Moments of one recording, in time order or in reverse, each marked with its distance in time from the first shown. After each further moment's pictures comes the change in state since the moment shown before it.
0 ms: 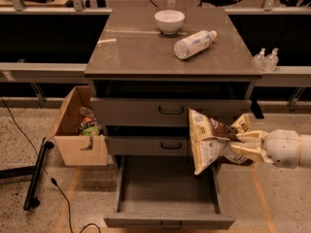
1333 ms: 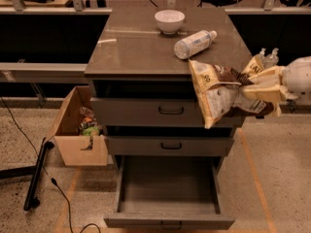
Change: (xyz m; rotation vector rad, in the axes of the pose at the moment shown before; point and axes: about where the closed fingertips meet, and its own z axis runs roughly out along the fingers) arm -0.155 -0.055 -0.039 -0.026 0.148 -0.132
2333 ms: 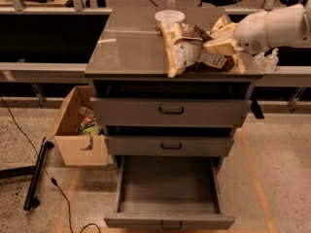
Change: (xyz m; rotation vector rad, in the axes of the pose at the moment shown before) arm -0.073 -0.117 0.089 0.093 -0.012 -0.076
